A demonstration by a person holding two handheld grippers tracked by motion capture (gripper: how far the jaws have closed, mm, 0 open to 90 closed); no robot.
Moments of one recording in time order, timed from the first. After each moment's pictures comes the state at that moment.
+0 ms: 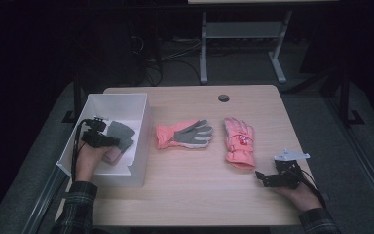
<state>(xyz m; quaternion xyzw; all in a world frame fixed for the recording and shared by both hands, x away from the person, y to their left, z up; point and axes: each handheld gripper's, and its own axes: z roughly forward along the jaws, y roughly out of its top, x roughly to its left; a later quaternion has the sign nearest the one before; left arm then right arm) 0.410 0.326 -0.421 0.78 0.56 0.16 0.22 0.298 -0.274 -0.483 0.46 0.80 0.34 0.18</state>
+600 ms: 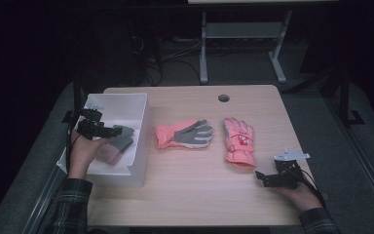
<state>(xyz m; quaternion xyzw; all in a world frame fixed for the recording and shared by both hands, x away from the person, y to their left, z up) 0.403 0.319 -0.370 0.77 0.53 0.17 0.31 0.298 -0.274 -0.483 0.46 0.80 0.34 0.18</state>
